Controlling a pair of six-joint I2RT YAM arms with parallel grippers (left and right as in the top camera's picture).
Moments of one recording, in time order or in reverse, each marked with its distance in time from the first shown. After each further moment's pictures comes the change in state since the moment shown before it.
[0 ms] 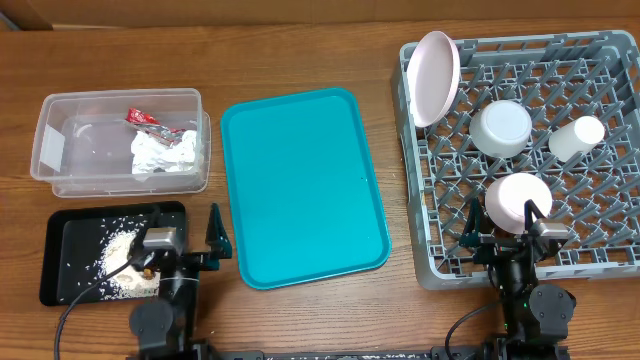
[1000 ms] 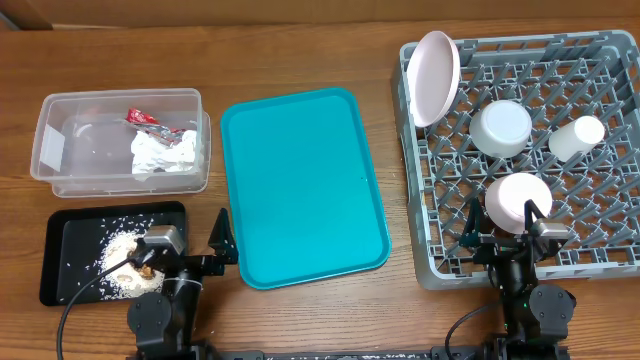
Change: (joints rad) left arm 0.000 0.002 0.043 -0.092 0.097 -0.115; right arm 0.000 0.000 0.000 0.000 0.000 0.000
